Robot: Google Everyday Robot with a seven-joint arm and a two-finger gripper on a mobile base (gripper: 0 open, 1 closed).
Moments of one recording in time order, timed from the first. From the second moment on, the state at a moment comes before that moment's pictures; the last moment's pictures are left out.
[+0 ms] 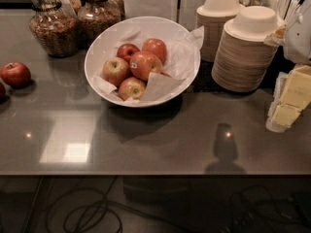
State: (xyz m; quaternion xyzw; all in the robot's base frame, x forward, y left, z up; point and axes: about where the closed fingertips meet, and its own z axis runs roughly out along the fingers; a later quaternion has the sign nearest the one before) arm 0.438 -0.217 0.976 -0.60 0.78 -0.03 0.16
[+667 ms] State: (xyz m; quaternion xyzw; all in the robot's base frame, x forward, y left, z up) arm 0.458 -0.176 0.969 -0.61 0.77 -0.01 0.19
